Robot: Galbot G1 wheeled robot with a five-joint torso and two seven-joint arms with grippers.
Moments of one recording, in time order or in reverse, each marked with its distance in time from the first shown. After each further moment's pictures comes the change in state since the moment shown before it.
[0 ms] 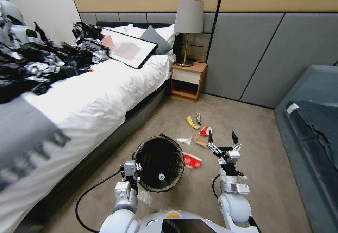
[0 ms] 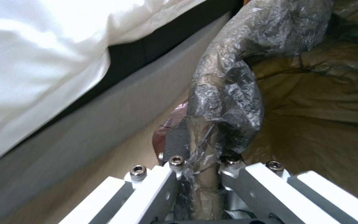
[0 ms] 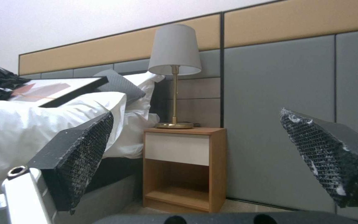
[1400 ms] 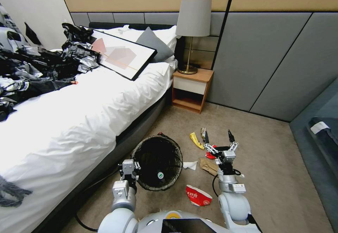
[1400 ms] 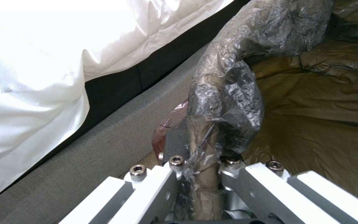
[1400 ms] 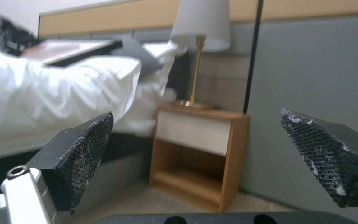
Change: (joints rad) left arm -0.010 0.001 -0.018 -0.003 -0.010 -0.001 0.001; right arm -0.002 -0.119 -0.004 0.004 -0.009 -0.127 -0.026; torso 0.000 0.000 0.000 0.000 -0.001
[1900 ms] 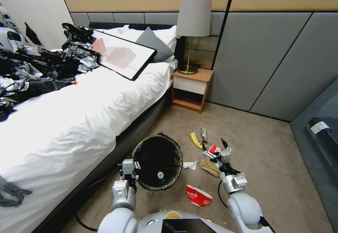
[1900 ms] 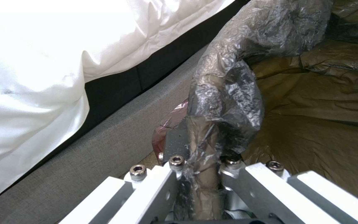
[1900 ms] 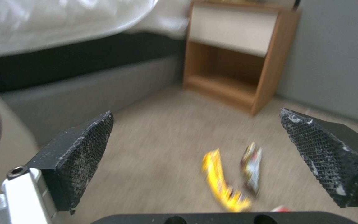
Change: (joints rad) left arm -0.002 0.000 0.000 0.000 -0.001 0.000 0.000; right arm -0.066 -0.144 -0.013 0.017 0.127 -0.302 -0.039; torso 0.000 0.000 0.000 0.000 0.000
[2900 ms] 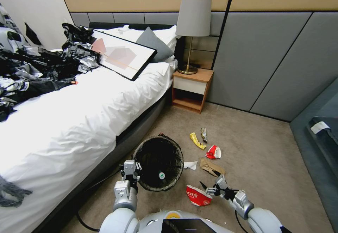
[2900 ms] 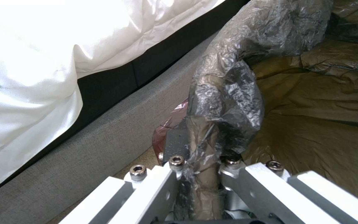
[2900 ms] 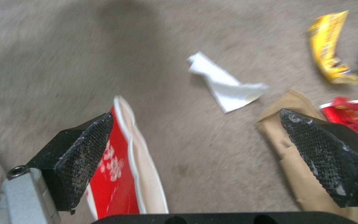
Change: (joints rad) left arm -0.001 -0.001 0.016 0.010 0.007 -0.001 -0.002; right arm -0.029 -0.398 -0.042 -0.335 0.051 -0.044 -0.395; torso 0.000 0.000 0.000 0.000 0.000
